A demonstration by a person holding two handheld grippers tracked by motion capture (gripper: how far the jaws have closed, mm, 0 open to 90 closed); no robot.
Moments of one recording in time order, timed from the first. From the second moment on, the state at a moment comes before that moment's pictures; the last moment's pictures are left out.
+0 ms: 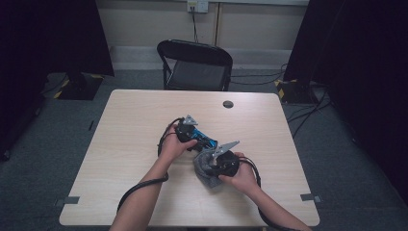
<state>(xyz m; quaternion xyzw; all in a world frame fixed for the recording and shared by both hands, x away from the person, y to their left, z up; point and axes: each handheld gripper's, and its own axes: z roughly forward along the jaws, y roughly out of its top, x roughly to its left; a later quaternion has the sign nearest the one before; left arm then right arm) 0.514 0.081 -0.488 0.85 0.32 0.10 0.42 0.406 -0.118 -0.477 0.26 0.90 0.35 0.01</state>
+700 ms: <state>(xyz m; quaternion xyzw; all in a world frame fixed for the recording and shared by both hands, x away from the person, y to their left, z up) 0.513 0.081 -0.489 0.84 0.32 0.10 0.42 0.407 -0.140 -0.450 0.25 0.89 0.38 0.00</state>
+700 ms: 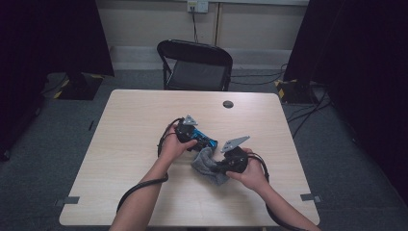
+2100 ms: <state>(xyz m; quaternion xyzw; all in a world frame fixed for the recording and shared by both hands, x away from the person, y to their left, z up) 0.513 0.081 -0.489 0.84 0.32 0.10 0.42 0.494 -0.196 -0.461 0.44 0.82 0.35 0.13</state>
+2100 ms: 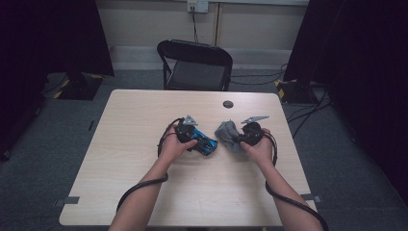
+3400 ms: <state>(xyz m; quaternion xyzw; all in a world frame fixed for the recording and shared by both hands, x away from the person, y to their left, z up) 0.513 0.081 -0.489 0.84 0.32 0.10 0.42 0.444 -0.171 -0.478 0.35 0.87 0.33 0.08</state>
